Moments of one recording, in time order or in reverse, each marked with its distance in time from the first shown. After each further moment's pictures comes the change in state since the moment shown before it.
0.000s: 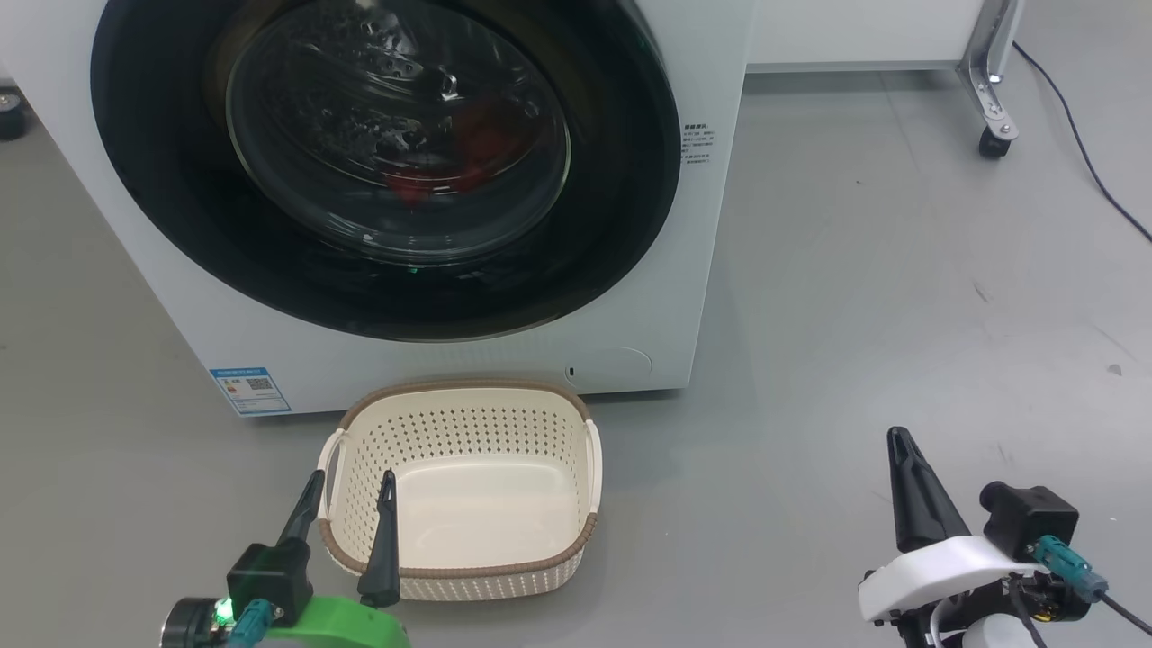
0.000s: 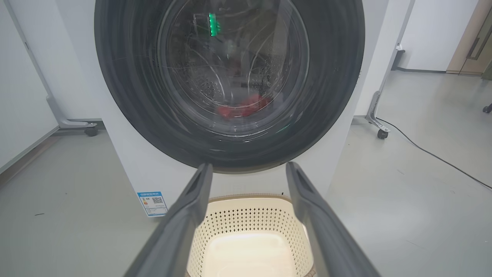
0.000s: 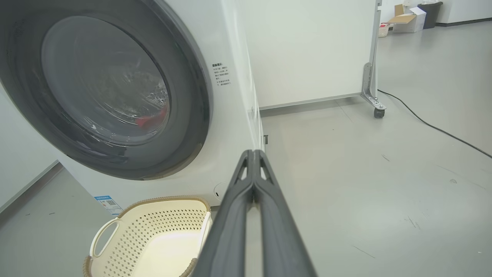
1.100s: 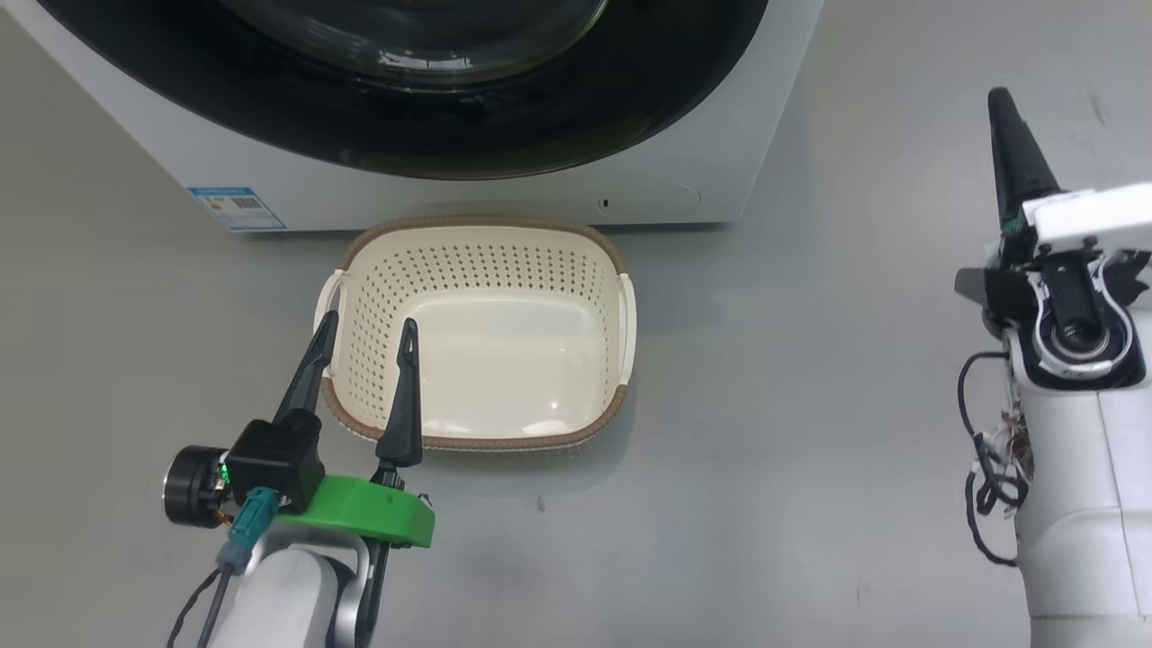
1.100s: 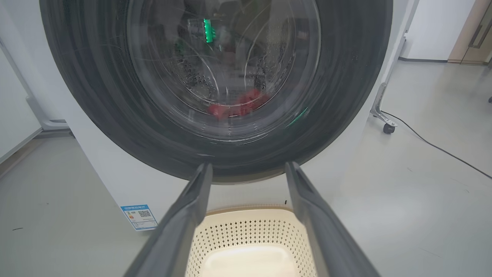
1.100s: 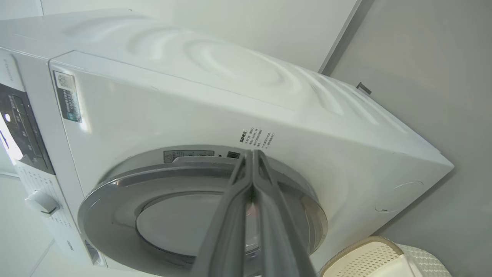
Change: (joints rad) left arm -0.188 -0.022 -0.011 -0.095 0.049 -0.004 -0.002; right arm -0.528 0.023 -0.233 0.022 0.923 0.092 0.352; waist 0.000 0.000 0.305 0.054
